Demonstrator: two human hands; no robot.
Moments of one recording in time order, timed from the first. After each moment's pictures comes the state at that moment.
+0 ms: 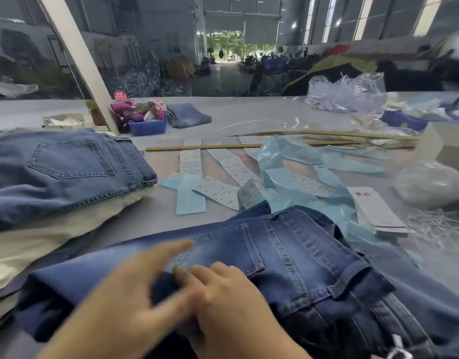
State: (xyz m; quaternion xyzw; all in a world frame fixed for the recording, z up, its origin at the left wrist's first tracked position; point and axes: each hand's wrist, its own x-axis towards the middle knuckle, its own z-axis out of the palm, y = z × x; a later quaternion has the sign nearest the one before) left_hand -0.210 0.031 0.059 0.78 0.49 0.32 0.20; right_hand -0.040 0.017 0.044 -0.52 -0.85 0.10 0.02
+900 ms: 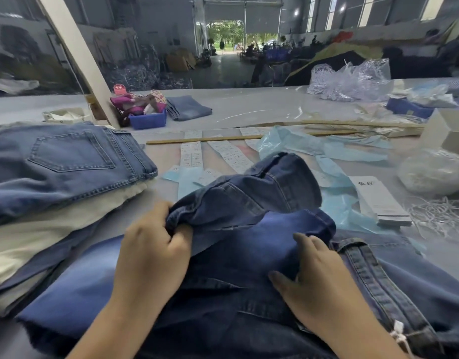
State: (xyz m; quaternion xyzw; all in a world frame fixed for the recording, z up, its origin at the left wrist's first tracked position) left_hand -0.163 0.055 0.051 0.65 0.61 0.46 0.08; right_hand 0.051 0.020 0.016 -0.75 -0.63 0.13 0.18
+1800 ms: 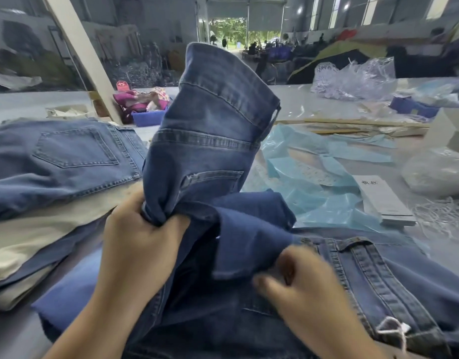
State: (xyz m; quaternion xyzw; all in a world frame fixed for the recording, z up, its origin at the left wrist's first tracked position) left_hand -0.172 0.048 0.072 0.58 0.58 0.55 0.16; right_hand 0.026 0.011 0.015 -0.69 -0.63 0.16 0.31
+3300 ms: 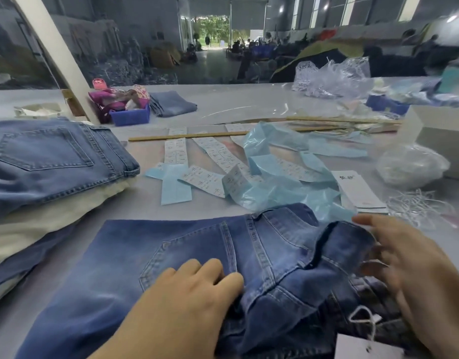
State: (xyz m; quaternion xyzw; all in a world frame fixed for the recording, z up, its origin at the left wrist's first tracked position) left_hand -0.133 0.009 0.057 0.92 0.38 0.05 -0.02; right_hand 0.140 -0.009 0.046 -0.57 -0.42 0.37 0.60
